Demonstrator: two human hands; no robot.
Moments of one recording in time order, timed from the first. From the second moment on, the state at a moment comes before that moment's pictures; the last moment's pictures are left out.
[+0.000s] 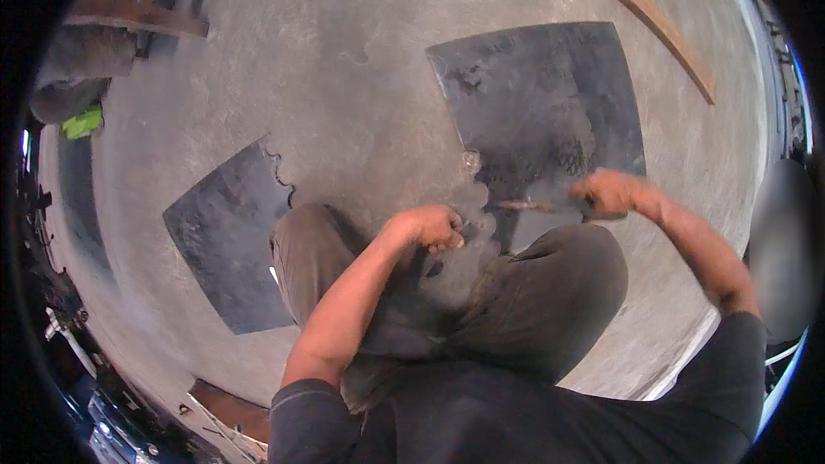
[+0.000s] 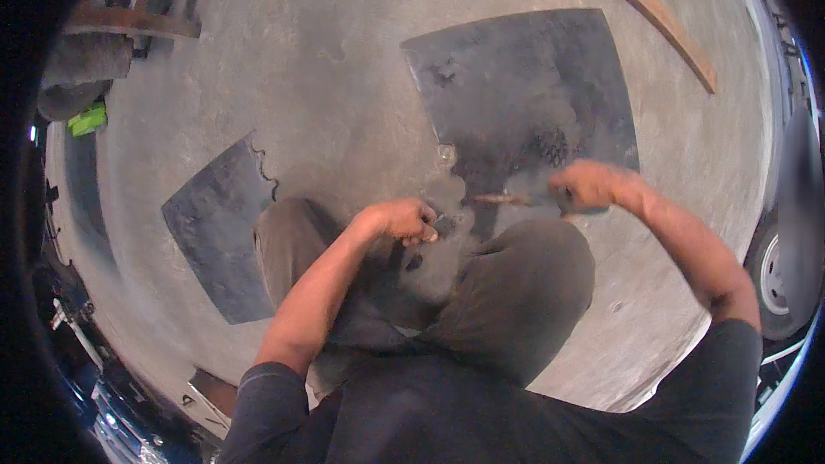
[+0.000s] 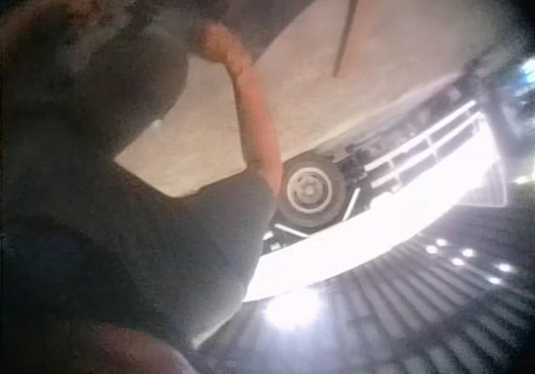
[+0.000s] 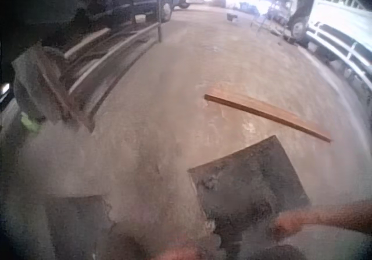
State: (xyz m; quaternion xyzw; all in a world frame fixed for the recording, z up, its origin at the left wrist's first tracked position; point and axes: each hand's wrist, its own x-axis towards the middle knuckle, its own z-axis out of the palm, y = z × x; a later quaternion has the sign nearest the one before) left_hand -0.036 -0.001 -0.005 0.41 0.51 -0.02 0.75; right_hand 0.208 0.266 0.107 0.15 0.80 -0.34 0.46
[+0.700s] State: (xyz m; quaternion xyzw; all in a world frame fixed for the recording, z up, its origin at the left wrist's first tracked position) left_hand -0.056 0.143 -0.026 0.01 0.75 0.47 0.47; right_hand 0.346 0.077 0.007 0.61 0.23 -0.68 -0.33
